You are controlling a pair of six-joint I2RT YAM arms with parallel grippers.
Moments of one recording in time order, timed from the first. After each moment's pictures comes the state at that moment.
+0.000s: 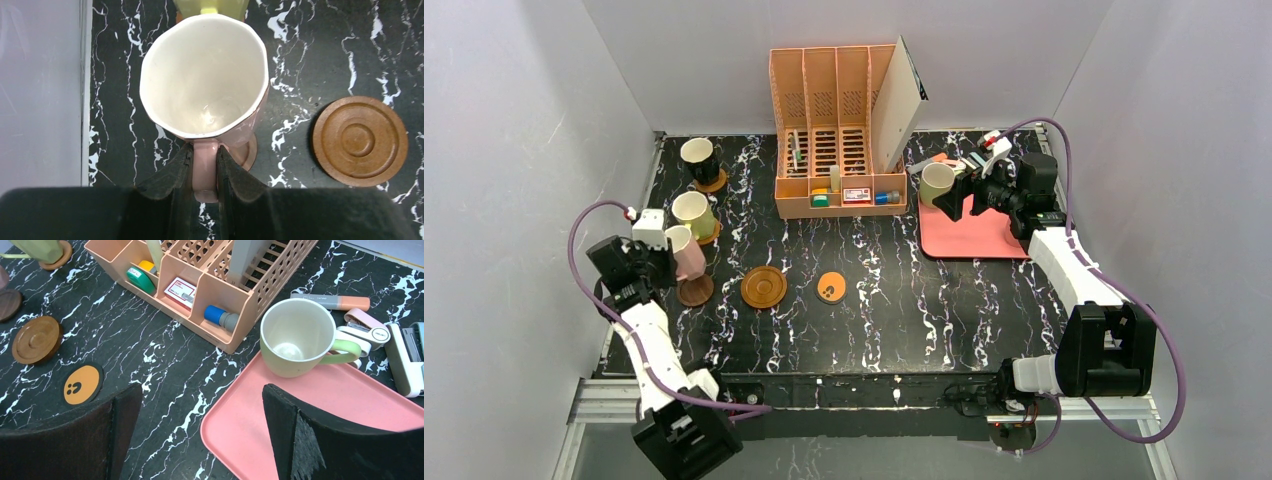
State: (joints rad) left arm 0.57 0.86 0.67 -0.48 0.45 0.42; right arm 0.05 1.33 0.94 0.00 -0.70 -0.07
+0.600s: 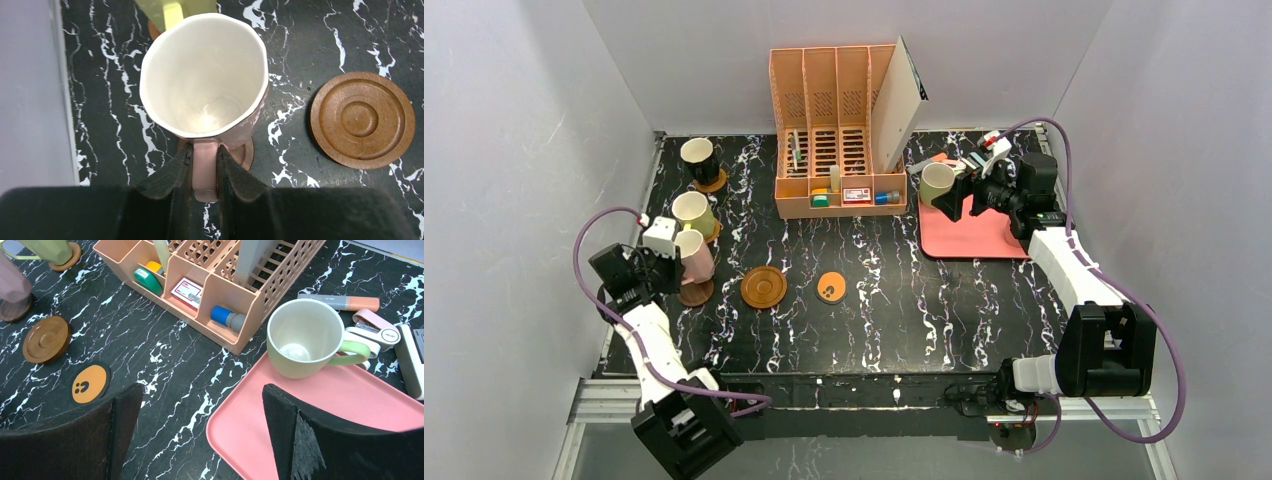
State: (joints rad) left arm 0.63 0.88 0.60 -0.43 0.60 0.59; right arm 0.05 1.33 0.94 0.00 -0.72 -0.05
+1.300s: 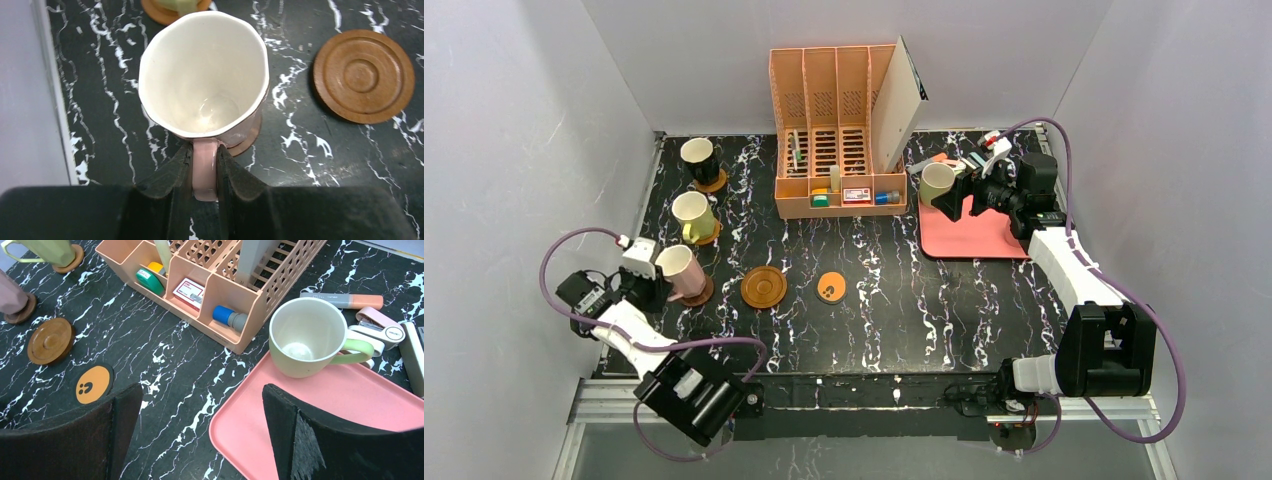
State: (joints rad) left arm 0.94 1.02 0.63 -0.62 0.89 0.93; right arm 0.05 1.33 0.94 0.00 -0.73 -0.03
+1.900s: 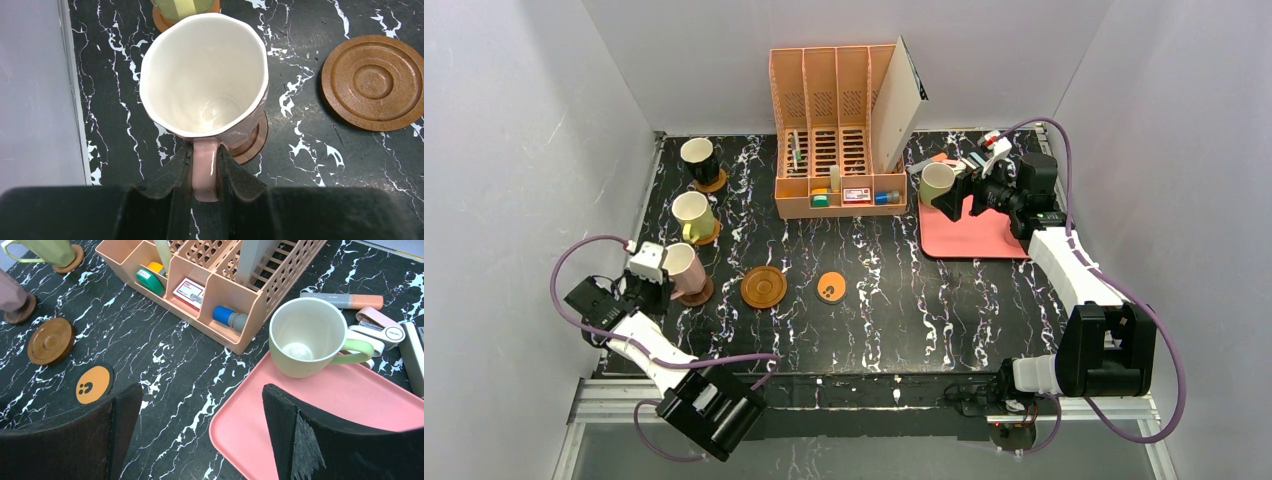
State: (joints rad) left arm 0.94 0.89 0.54 -0.55 0.92 0.94; right arm 0.05 1.33 0.94 0.00 -0.73 -0.03
